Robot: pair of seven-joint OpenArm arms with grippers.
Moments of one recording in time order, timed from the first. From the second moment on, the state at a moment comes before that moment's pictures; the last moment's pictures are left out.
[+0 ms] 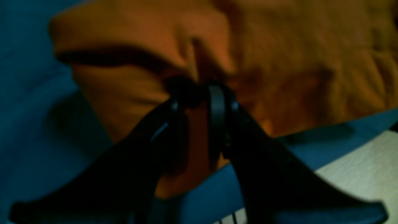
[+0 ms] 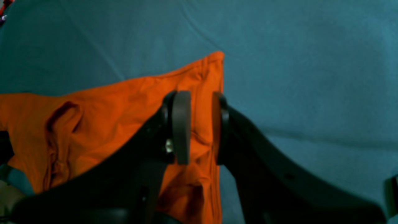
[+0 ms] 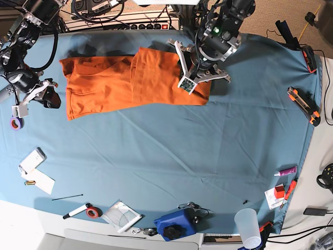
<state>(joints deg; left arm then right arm) 16.3 -5.8 27.6 113.4 1.9 -4.6 56.1 -6.2 21.5 44.0 95.4 53.5 37.4 -73.5</state>
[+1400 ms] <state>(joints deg) 13.2 -5.8 27.6 117.5 1.9 -4.6 56.9 -3.6 19.8 41.3 70.8 64.2 38.3 -75.0</state>
